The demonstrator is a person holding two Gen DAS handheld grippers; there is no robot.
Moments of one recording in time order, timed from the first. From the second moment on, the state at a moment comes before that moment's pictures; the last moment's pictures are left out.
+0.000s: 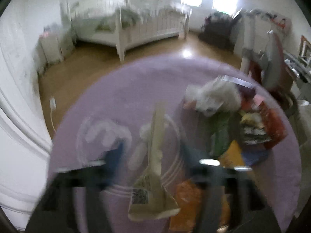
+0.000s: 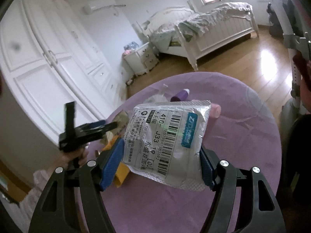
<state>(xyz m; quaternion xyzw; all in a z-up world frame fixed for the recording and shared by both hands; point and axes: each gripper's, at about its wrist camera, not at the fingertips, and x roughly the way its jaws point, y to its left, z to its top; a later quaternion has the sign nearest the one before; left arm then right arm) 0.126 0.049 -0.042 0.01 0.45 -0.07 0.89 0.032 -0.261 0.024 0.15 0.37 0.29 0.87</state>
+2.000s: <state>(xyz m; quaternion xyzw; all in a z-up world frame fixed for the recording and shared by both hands) 0.099 -0.379 -0.030 -0.07 0.41 -0.38 0.83 -0.030 -0.592 -0.045 0.31 0.31 -0.05 0.90</state>
